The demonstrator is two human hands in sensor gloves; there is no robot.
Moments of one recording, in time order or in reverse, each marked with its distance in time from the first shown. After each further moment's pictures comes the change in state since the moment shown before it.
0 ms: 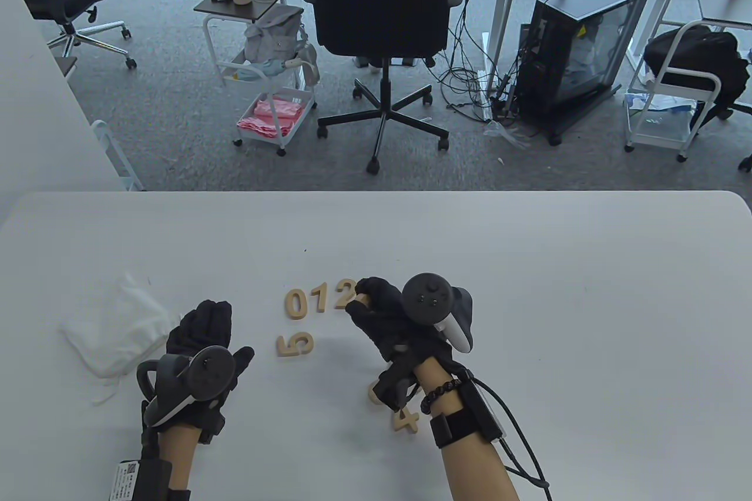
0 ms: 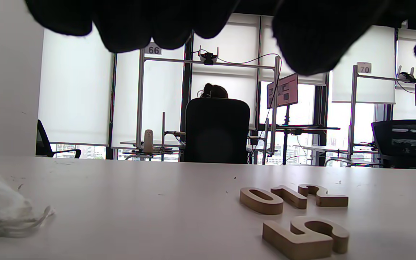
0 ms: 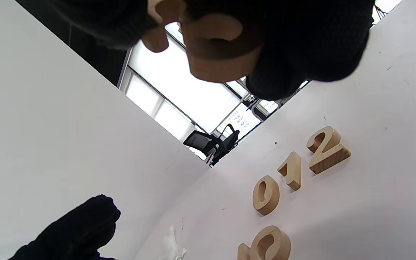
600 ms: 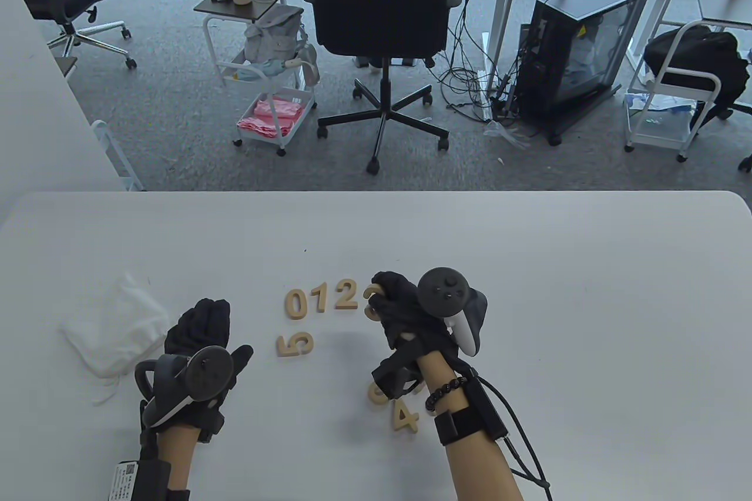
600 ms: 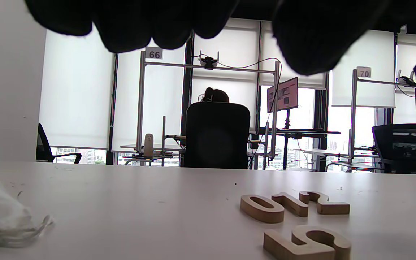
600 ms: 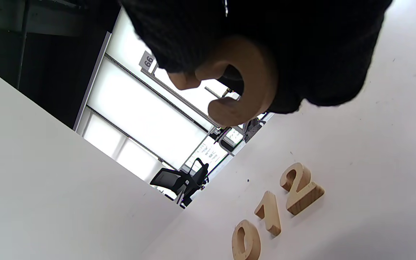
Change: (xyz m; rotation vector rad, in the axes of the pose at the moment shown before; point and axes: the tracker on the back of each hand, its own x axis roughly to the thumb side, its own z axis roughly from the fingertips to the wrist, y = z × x) left_hand -0.001 0.002 0.000 0.018 0.001 0.000; right_hand -0.002 -0.016 -0.003 -0.163 0.173 0.013
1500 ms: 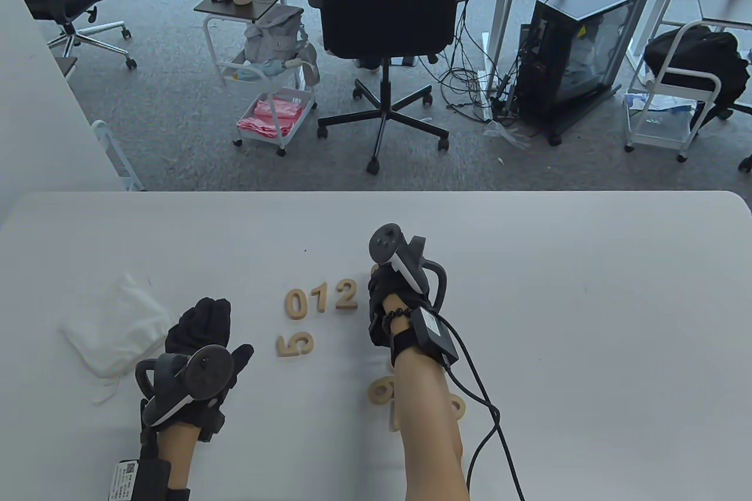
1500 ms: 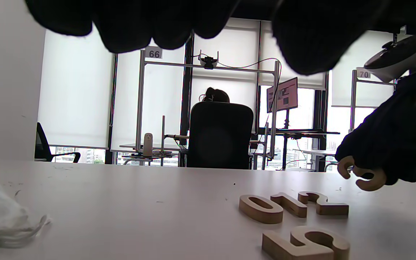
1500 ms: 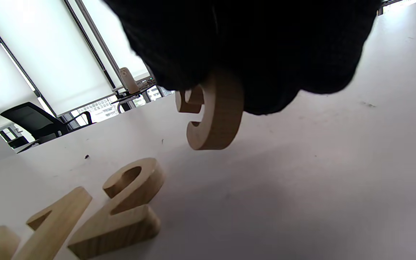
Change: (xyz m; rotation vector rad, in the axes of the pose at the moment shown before) left_hand 0.000 -0.001 0.000 -0.003 -0.001 0.005; right_hand -0.033 0.060 -0.110 0.059 0.289 0.553
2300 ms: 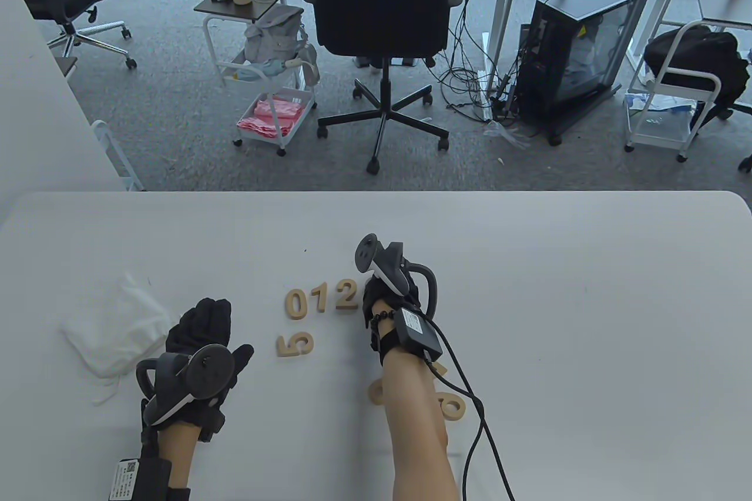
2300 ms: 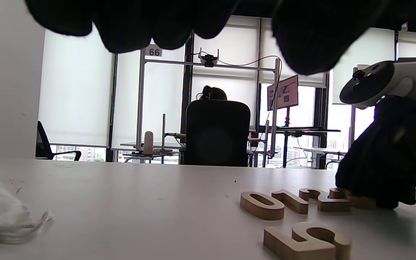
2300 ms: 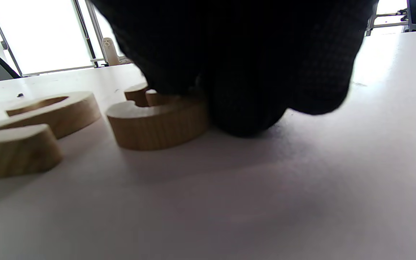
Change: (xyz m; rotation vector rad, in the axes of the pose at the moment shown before) left_hand 0.001 0.001 -0.001 -0.009 0.000 -0.003; right_hand 0.006 0.030 -0.013 -0.039 0.042 0.224
